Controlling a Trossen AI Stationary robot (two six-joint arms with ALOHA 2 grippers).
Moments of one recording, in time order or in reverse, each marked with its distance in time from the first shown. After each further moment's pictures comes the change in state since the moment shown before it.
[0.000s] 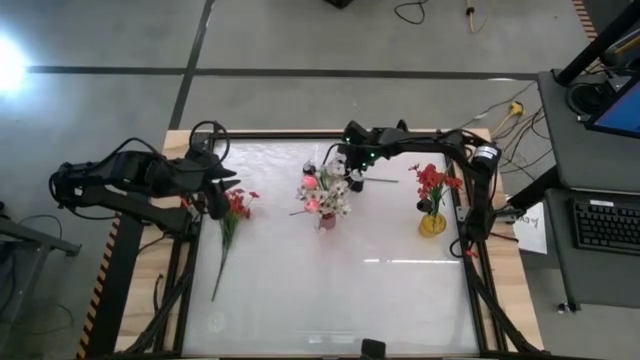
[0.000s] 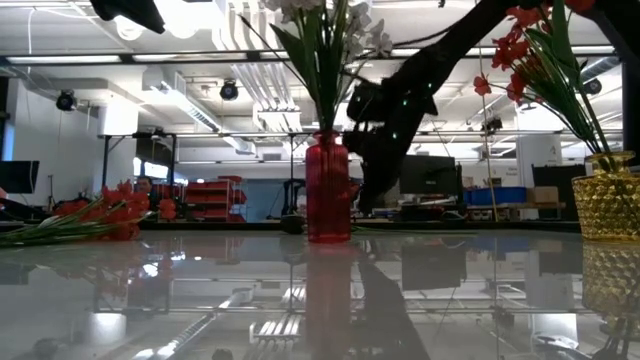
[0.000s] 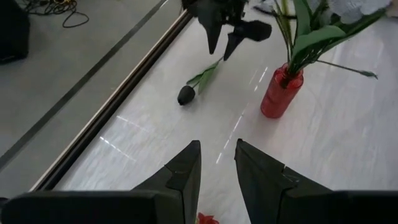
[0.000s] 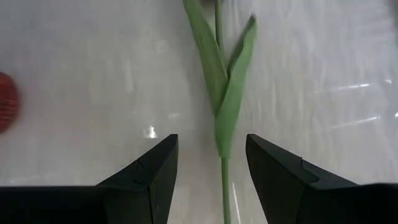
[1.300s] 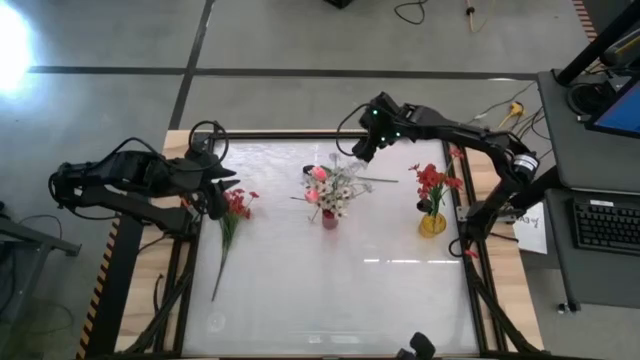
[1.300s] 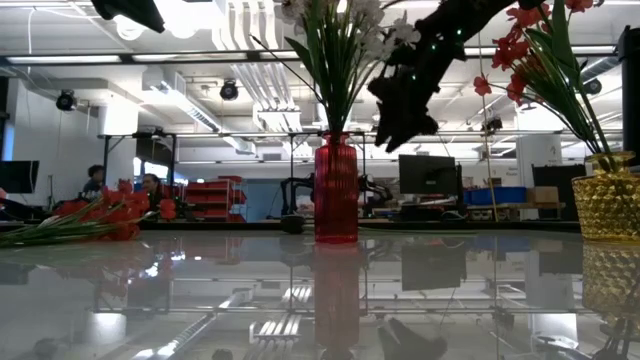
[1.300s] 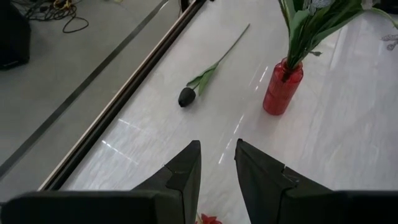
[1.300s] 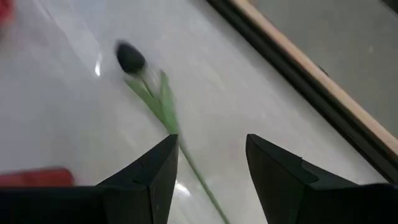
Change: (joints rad) left arm 0.000 -0.004 0.000 0.003 0.000 0.027; right arm -0.094 -0.287 0.040 -0.172 0.106 0.414
